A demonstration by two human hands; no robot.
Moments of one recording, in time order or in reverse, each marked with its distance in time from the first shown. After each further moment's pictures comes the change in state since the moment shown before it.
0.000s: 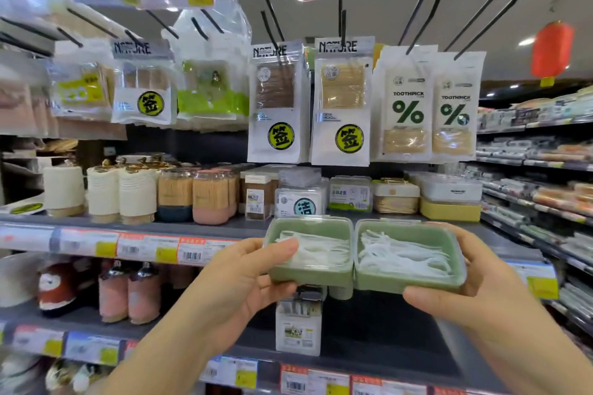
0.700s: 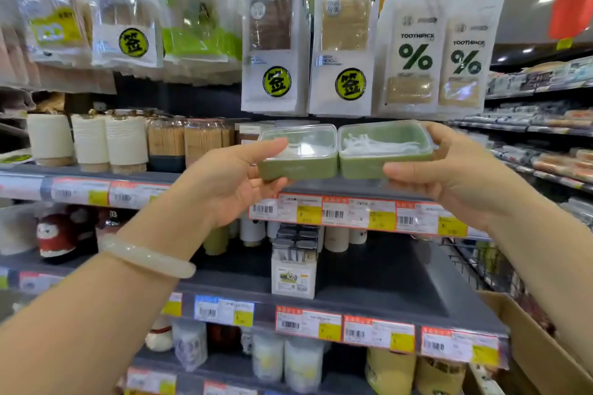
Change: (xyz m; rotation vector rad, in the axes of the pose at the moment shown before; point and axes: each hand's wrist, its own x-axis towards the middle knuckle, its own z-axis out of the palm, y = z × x) left_hand 0.031 0.033 0.008 0.031 0.082 0.056; right_hand 0.066 -0.020 -0.007 -0.126 -0.068 0.015
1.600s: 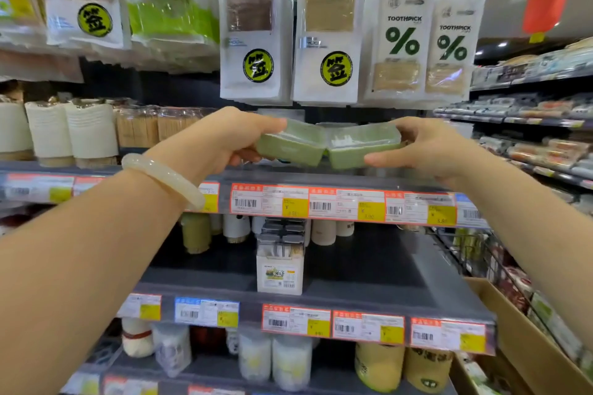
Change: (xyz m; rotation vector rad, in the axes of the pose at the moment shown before) left_hand 0.061 0.017 0.012 0.767 0.115 0.067; right_hand 0.043 0.015 -0.024 -0.504 0.087 0.124
